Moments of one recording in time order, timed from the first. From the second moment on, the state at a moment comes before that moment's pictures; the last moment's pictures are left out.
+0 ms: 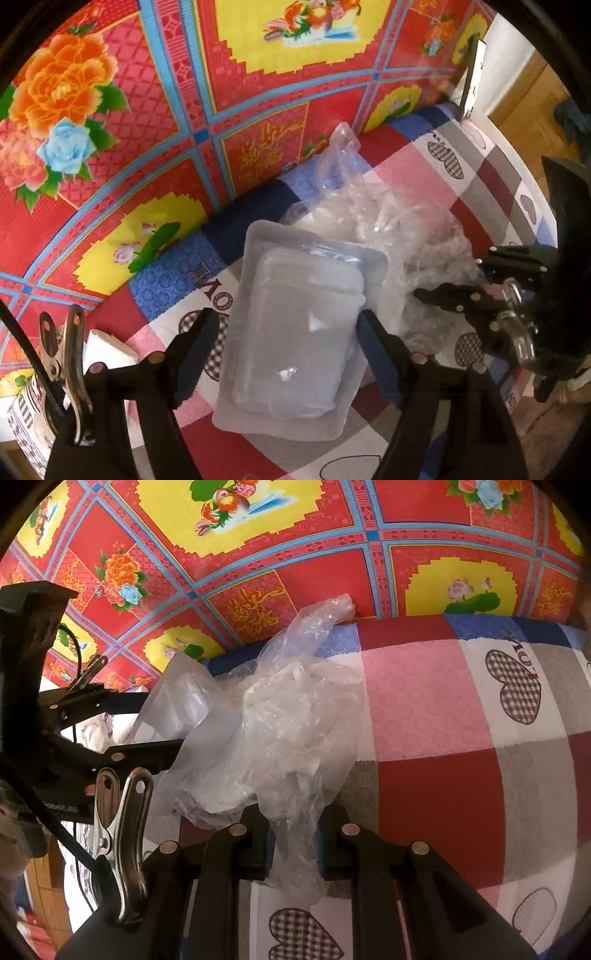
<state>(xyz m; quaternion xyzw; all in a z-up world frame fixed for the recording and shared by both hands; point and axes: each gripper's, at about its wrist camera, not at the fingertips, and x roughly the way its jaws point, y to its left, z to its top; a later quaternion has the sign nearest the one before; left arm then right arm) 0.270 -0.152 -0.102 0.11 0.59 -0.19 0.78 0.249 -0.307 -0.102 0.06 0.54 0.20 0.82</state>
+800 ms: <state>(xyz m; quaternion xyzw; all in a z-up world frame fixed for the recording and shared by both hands) 0.258 -0.143 -0.086 0.08 0.58 -0.20 0.79 0.247 -0.312 -0.103 0.07 0.53 0.21 0.82</state>
